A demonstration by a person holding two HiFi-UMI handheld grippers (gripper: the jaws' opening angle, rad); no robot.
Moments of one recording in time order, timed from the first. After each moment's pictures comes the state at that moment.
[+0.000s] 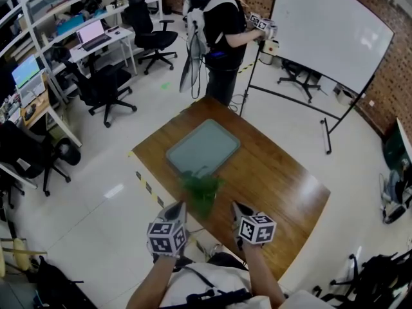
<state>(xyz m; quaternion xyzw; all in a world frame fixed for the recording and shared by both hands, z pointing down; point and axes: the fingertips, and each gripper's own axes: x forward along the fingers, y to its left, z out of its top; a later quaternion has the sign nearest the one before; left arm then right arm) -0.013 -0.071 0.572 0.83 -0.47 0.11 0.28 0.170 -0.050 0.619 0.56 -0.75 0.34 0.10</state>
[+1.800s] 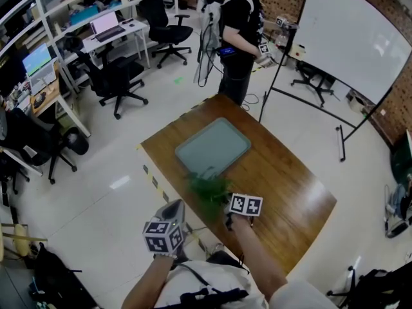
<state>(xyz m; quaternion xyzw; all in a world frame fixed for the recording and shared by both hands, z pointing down) -0.036 -0.074 0.578 0.81 -0.50 0.10 0.29 0.124 -0.138 0.716 0.48 -0.74 0.47 0.06</state>
